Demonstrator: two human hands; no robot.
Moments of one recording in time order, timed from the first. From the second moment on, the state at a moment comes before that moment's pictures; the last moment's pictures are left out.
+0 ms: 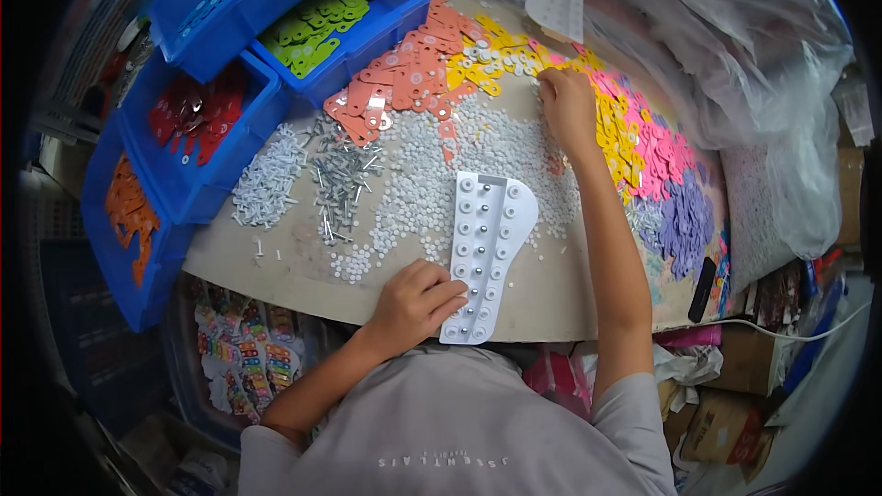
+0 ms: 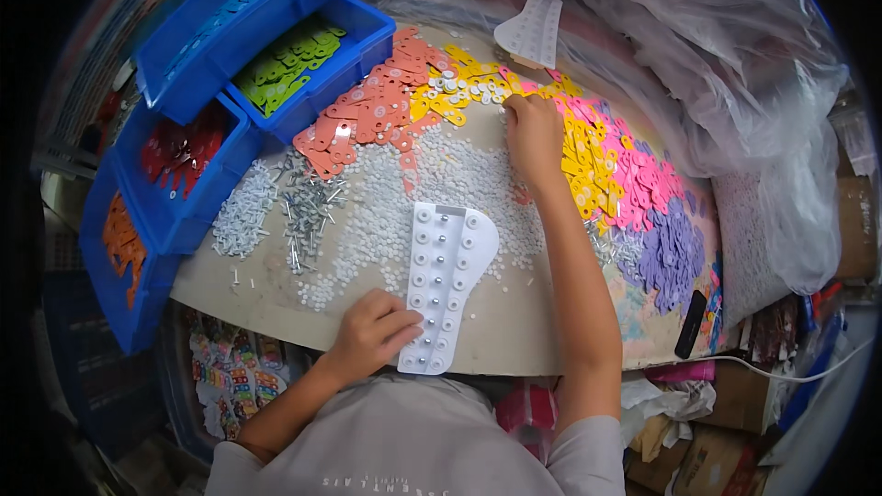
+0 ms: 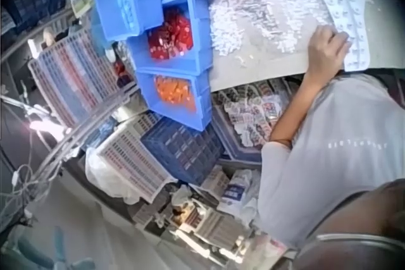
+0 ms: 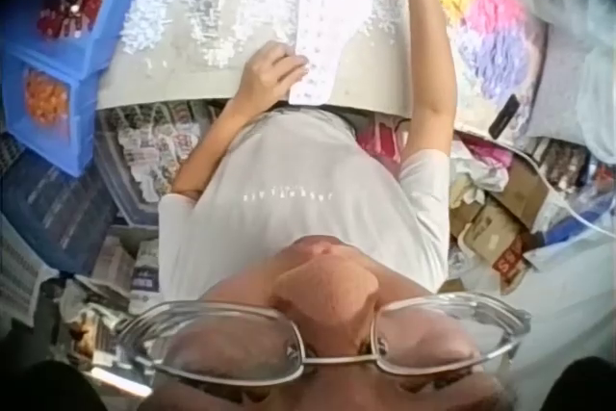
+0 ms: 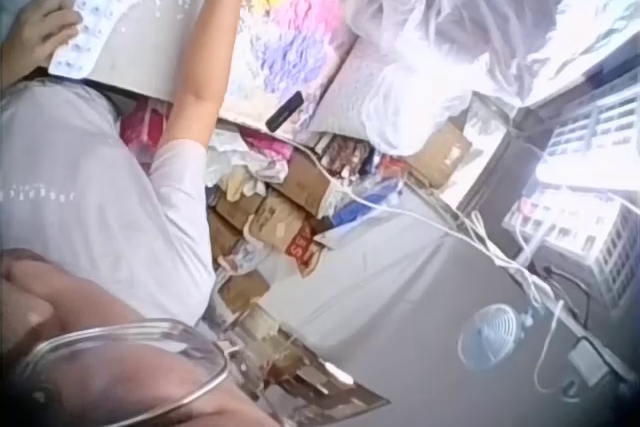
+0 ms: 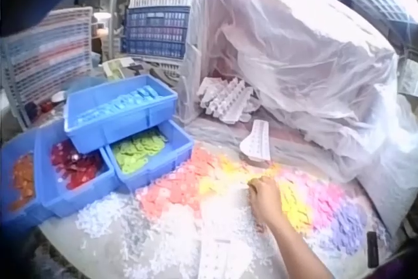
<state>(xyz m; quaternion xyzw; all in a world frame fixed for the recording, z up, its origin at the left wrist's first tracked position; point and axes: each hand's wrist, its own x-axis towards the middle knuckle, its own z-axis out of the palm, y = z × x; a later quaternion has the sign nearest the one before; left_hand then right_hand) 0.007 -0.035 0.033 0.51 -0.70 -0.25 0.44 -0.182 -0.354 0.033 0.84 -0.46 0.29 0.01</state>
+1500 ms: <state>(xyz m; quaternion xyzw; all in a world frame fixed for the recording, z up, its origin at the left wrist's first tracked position) -0.003 -0.008 0.052 0.55 -0.66 -0.32 0.40 -0.203 -0.056 0.088 0.74 -0.49 0.21 -0.42</state>
